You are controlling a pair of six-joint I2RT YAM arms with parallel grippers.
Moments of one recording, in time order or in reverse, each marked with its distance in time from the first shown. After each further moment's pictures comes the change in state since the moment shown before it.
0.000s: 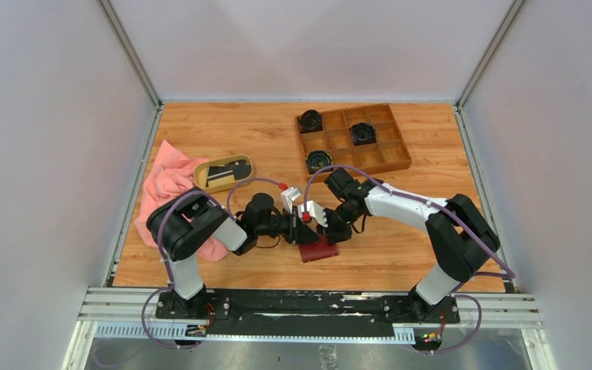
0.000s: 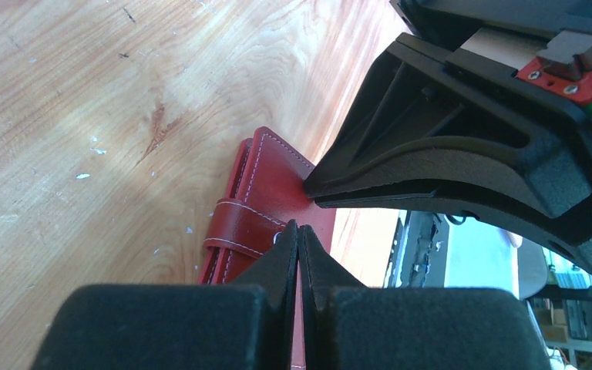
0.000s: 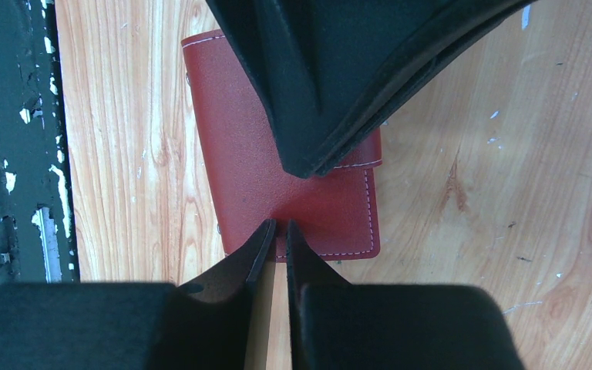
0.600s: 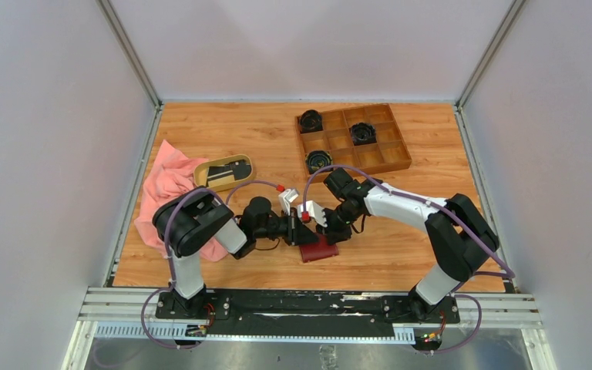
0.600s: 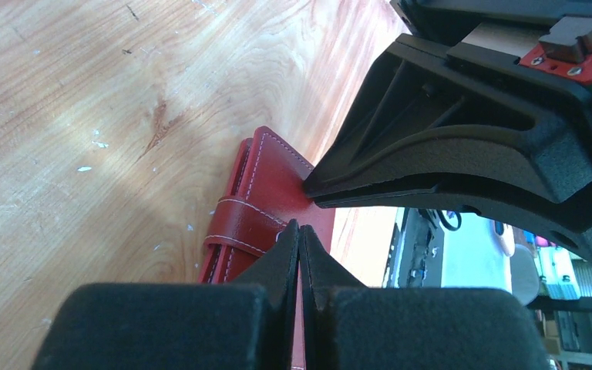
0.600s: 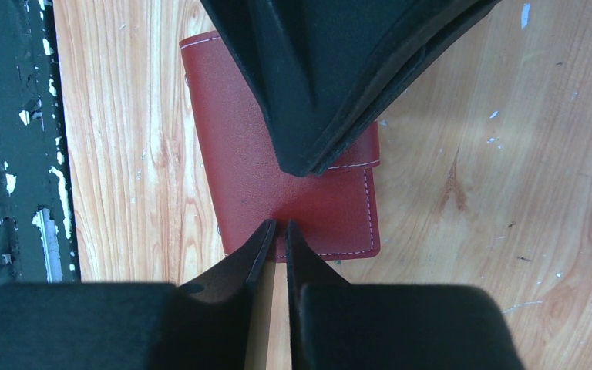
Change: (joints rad) left arm -0.003 0.050 -0.039 0.126 -0.027 -0.040; right arm 0.004 0.005 0.007 -0.005 0.013 0.008
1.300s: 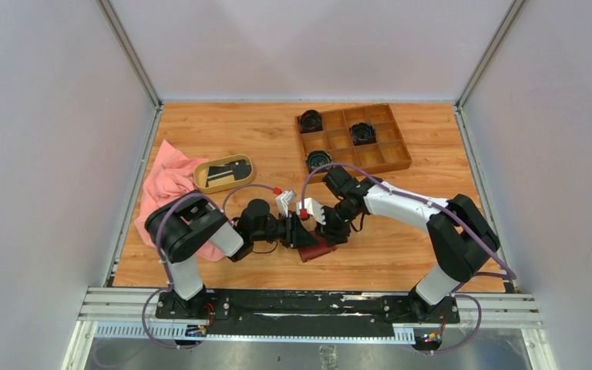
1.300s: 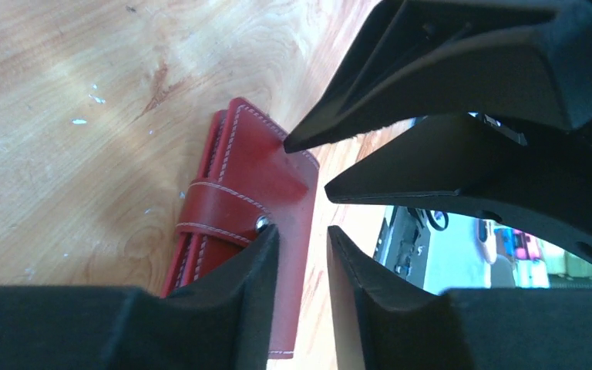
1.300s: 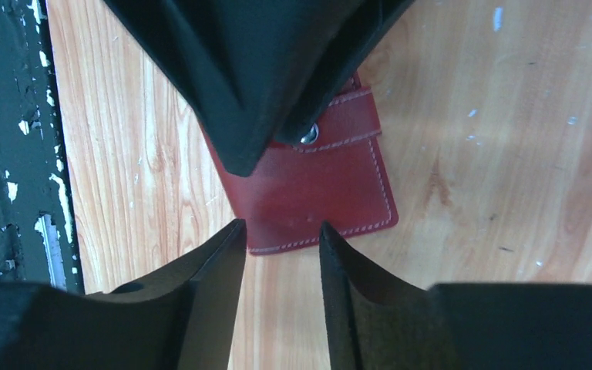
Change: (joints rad) left arm -0.010 -0.013 -0.038 0.032 -0.029 -0.073; right arm 0.005 -0.002 0.019 -0.013 0.004 0.037
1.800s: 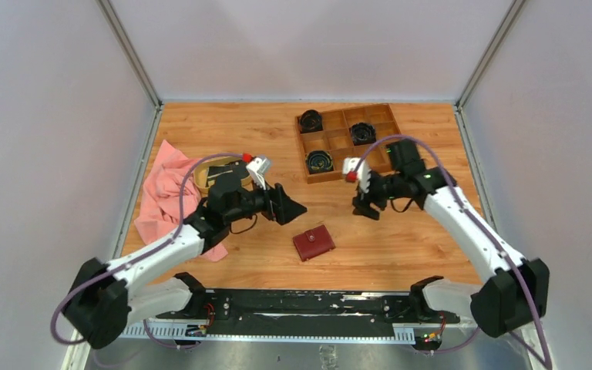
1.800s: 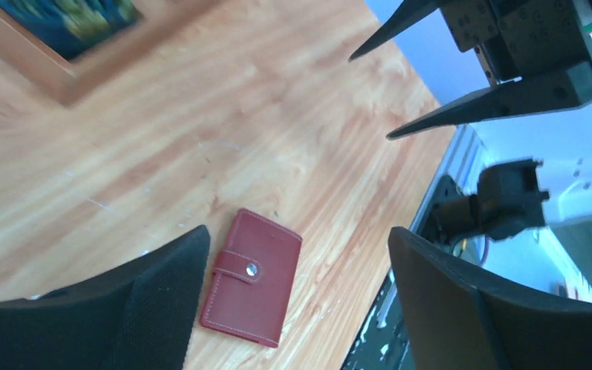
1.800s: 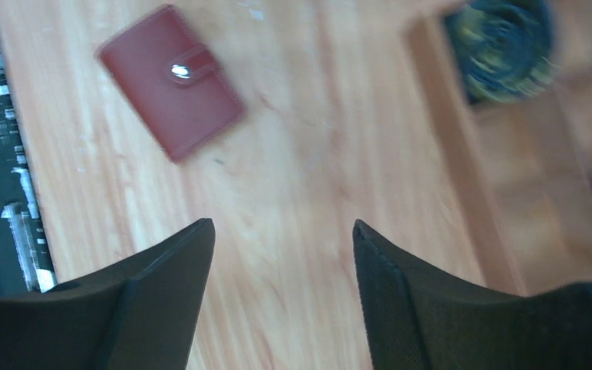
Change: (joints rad) left arm 0.085 -0.699 0.128 -0.737 -0.138 0.247; right arm -0.258 -0.361 0.044 -0.109 -0.054 -0.049
